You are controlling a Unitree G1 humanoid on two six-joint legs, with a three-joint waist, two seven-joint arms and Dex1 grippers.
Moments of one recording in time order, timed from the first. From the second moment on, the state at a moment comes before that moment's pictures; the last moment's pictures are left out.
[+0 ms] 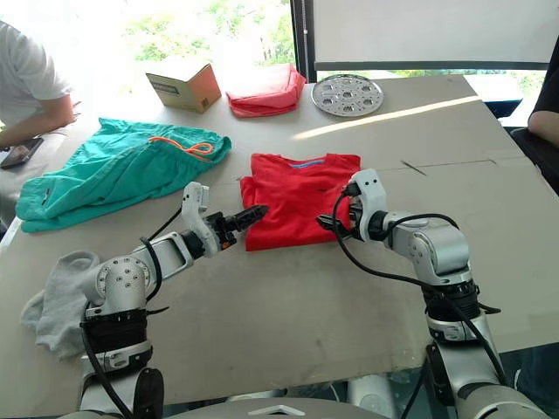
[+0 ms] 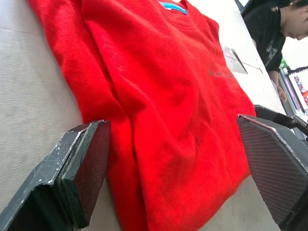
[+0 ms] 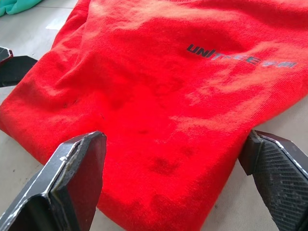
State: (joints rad) left arm -0.36 0.31 0.30 -0.11 -0.87 1.10 -0.31; right arm -0.53 -0.29 0.04 -0.14 0.43 1.11 0.43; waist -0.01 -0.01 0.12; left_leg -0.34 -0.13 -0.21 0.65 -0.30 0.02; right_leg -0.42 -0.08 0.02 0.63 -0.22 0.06
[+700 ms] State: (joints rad) left arm -0.23 0.34 0.40 -0.24 -1.01 1.13 -0.35; right arm -0.52 -0.34 0.02 -0.18 0.49 1.07 0.51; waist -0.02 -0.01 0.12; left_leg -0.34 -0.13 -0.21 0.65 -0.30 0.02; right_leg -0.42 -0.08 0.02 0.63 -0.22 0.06
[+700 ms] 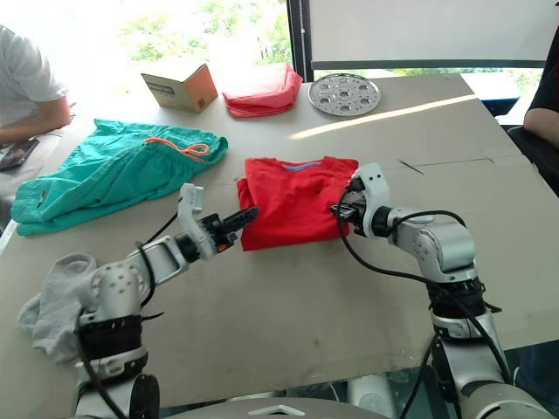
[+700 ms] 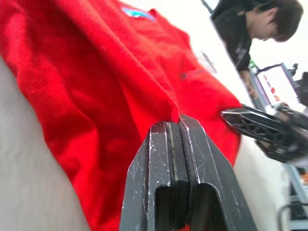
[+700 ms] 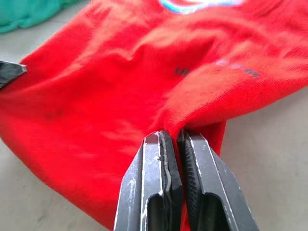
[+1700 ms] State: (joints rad) left arm -0.03 0.47 0.39 -0.53 -1.14 0.94 -0.23; right arm -0.47 -0.47 0.10 -0.32 0.51 0.87 0.66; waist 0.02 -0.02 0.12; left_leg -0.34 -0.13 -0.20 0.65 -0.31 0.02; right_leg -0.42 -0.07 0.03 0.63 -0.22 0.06
